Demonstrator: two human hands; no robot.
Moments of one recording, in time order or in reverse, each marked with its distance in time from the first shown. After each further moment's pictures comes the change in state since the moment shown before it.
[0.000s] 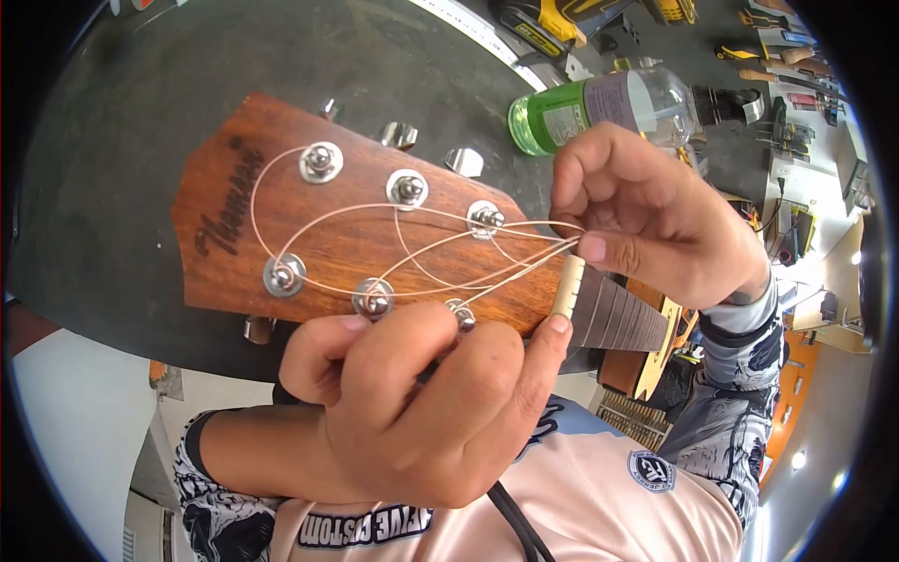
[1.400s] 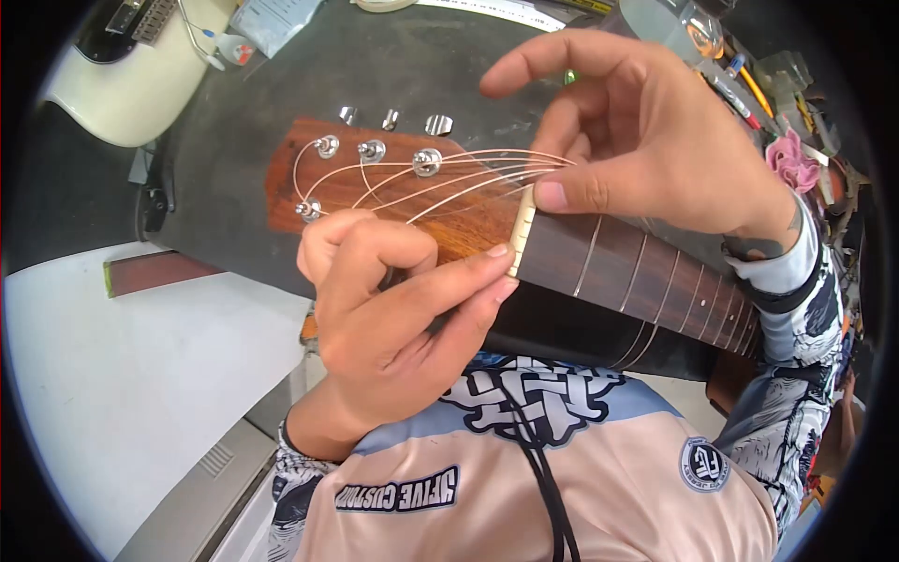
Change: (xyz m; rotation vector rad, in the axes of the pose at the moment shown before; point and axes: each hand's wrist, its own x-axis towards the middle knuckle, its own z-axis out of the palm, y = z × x) left_hand 0.021 0.023 -0.047 0.000 -0.155 -0.103; right_hand -0.007 0.007 0.015 0.007 0.099 -0.372
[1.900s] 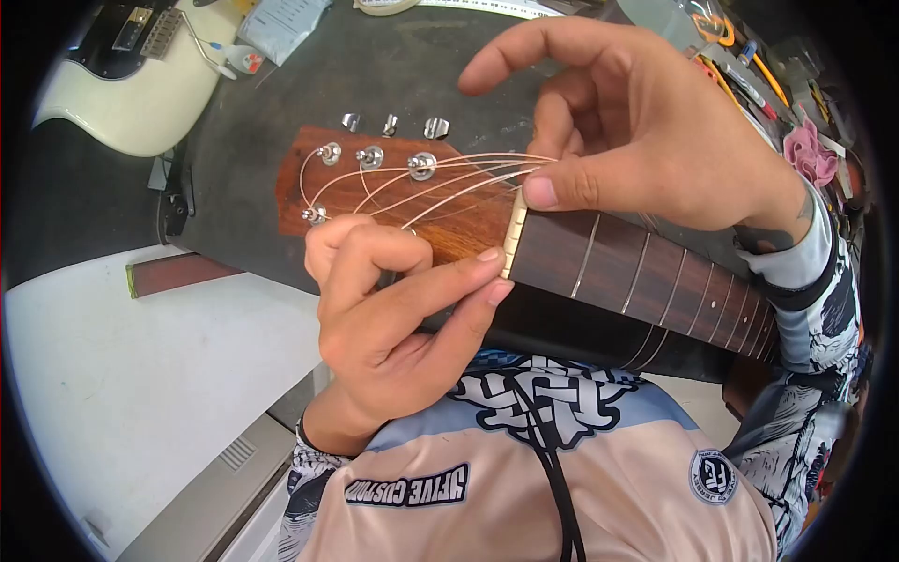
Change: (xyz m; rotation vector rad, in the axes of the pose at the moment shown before) left_hand -0.001 0.001 0.006 -0.048 0.065 -0.014; right_hand -0.001 0.004 -0.002 0.013 -0.034 -0.056
